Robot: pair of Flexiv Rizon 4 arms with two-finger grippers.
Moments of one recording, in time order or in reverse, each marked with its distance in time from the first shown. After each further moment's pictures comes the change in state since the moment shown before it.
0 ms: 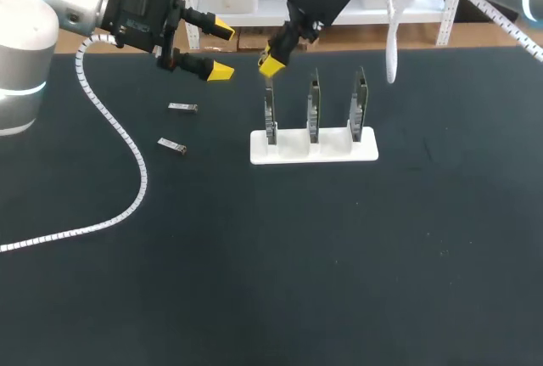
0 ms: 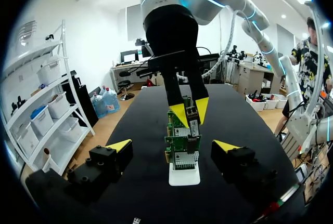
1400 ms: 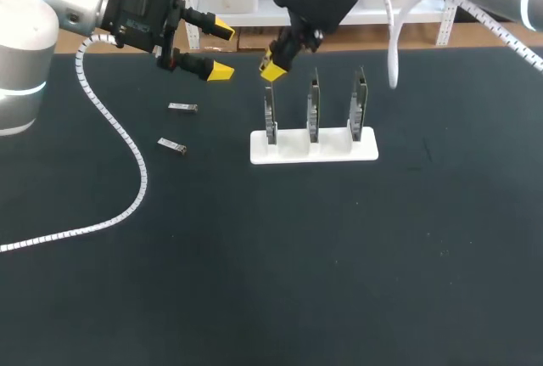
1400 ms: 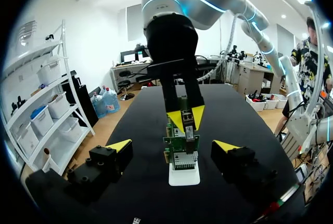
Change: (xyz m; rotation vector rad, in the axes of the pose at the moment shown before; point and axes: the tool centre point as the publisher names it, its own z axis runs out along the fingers) left arm 0.000 0.000 0.000 0.000 0.000 0.000; right arm 0.010 -0.008 0.007 0.027 -0.004 -0.051
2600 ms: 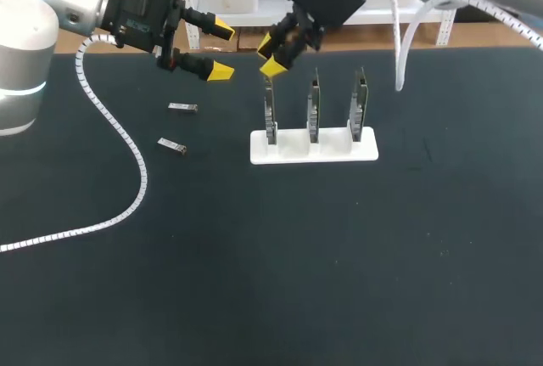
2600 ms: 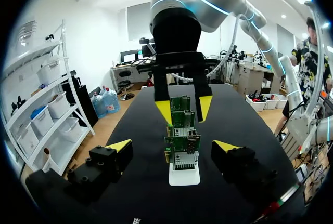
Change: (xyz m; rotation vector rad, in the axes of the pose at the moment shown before) left arm 0.000 0.000 0.000 0.000 0.000 0.000; right arm -0.013 -0.004 -0.011 0.079 -0.100 -0.065
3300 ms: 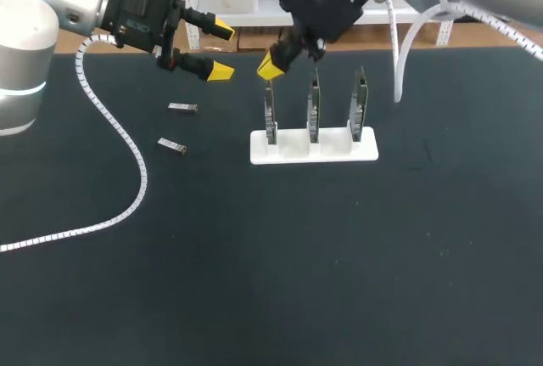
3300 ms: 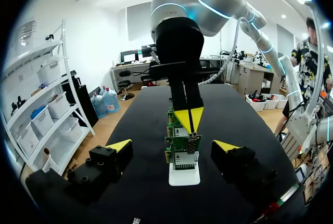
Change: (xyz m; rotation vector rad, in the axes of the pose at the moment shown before) left arm 0.000 0.000 0.000 0.000 0.000 0.000; right arm 0.009 0.007 0.013 -0.023 -0.002 0.037
